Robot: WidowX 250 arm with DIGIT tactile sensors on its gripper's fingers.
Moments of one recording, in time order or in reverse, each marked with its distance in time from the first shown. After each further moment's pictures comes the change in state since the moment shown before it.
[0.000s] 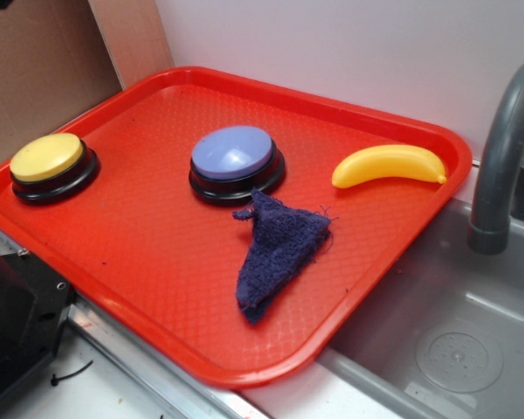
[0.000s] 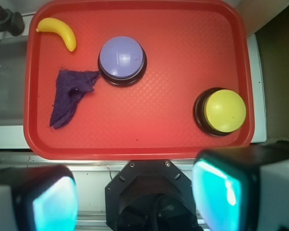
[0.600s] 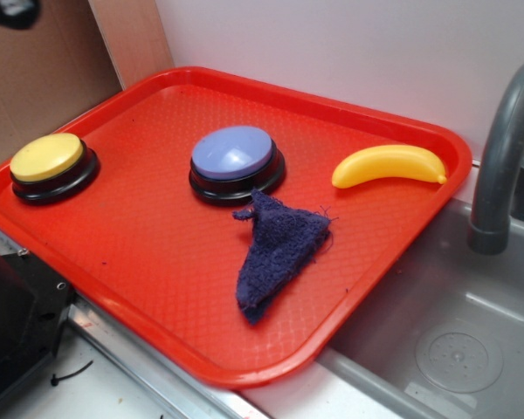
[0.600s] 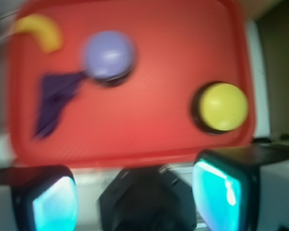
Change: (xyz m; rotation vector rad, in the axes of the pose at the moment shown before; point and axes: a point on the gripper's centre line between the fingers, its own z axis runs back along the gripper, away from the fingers) arm 0.028 0.053 -0.050 0.031 0.115 0.237
